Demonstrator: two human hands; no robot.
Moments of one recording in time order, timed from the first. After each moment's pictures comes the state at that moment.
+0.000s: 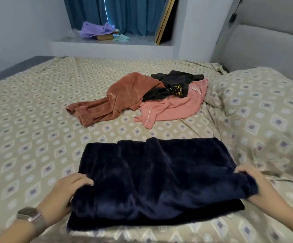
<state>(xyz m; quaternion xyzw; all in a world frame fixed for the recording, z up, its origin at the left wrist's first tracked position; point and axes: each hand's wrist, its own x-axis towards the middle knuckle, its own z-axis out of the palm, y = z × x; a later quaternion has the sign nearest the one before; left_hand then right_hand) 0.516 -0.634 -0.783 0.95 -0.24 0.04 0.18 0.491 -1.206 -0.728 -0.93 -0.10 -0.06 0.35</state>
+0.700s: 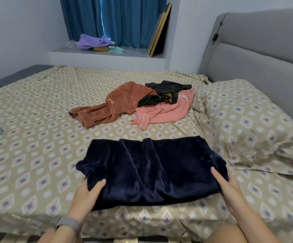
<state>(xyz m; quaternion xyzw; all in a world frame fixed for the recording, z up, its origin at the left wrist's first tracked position) 0.429 -0.745 -0.713 0.76 0.19 -0.02 0.62 0.437 -1.138 -0.729 -0.69 0.24 -0.05 0.68</state>
